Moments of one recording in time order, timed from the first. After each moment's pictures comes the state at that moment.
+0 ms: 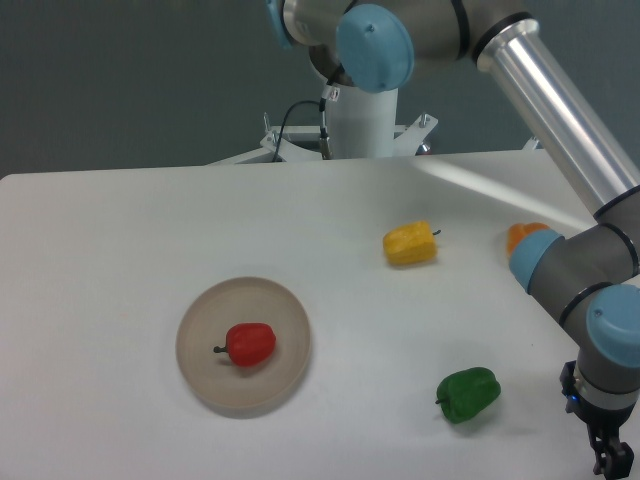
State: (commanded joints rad) arm 2.61 -2.58 -0.69 -1.17 1.58 1.85
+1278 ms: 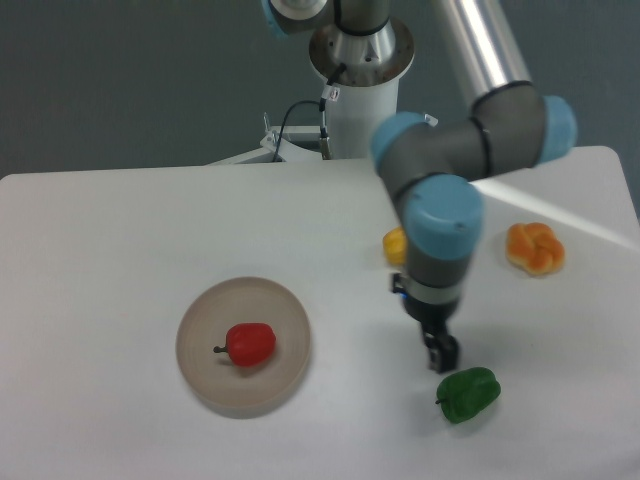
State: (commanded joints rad) arm 2.30 -2.09 -1.35 -1.18 1.56 1.36
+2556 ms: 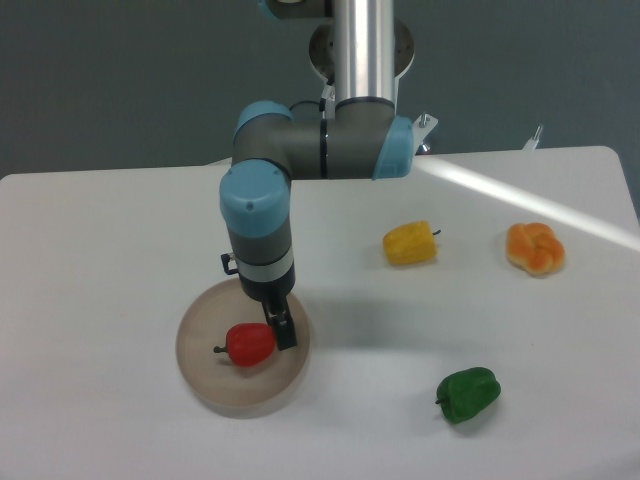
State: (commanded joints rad) arm 2.10 -2.13 -1.42 -1.02 1.54 1.15
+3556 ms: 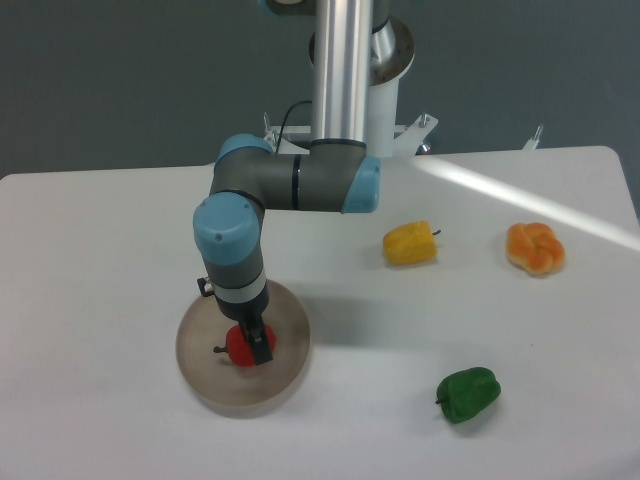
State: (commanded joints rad) arm 2.07 -2.19 -1.42 -0.99 1.55 1.10
